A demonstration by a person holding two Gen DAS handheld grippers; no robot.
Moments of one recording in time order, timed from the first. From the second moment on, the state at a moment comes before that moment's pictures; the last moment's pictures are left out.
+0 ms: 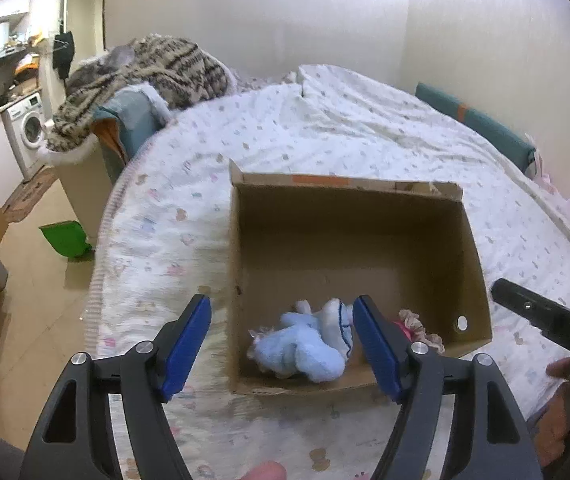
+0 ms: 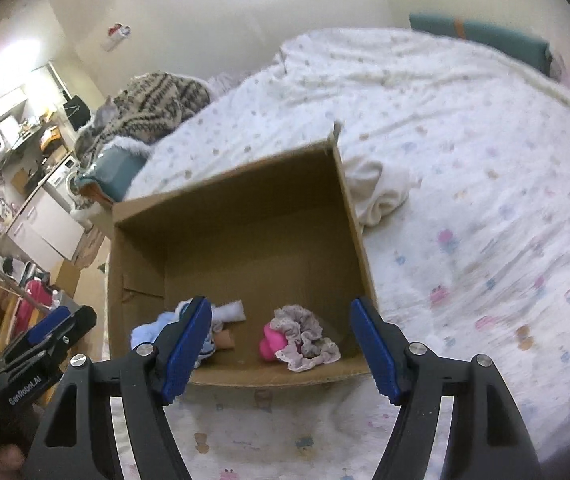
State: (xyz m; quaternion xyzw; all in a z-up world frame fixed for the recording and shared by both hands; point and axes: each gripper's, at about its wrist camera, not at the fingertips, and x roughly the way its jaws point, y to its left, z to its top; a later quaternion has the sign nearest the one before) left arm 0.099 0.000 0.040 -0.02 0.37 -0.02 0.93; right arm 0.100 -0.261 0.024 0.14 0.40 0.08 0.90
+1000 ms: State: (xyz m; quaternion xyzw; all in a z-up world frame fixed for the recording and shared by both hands) left arm 0.021 0.012 0.048 -0.01 0.34 0.01 0.94; right arm 0.027 -0.228 0.036 0.06 0.34 0.06 0.94
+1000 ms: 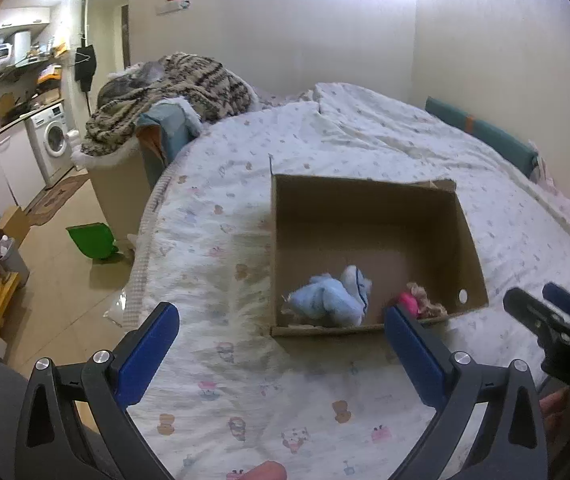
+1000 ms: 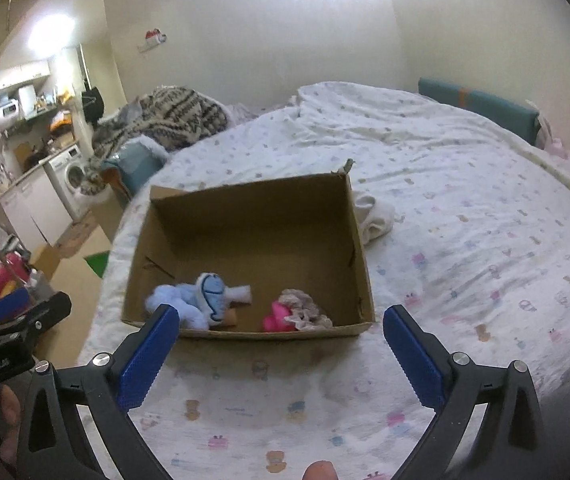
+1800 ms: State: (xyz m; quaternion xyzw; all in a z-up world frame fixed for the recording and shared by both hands) left arm 0.031 0.007 0.037 -0.03 0.37 -0.02 0.93; right arm 0.042 -0.220 0.018 0.04 0.37 0.06 0.93
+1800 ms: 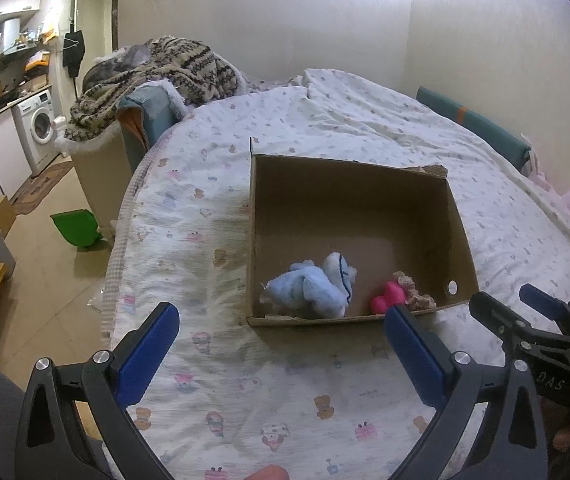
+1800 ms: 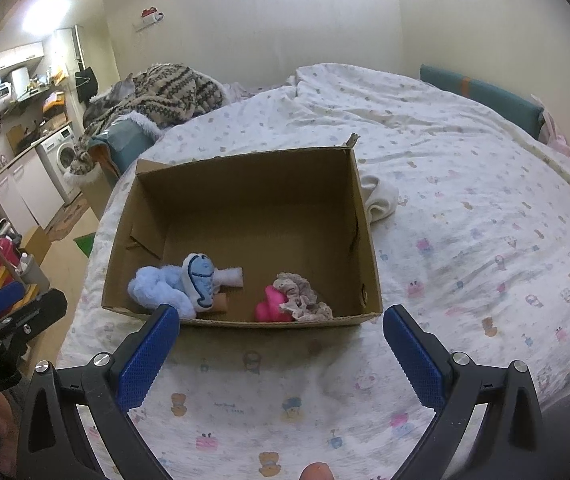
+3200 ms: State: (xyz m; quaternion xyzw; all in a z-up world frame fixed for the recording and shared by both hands) left arm 0.037 0.010 0.030 -0.04 0.38 -0.01 0.92; right arm 0.042 -0.232 0.018 0.06 0.37 0.04 0.93
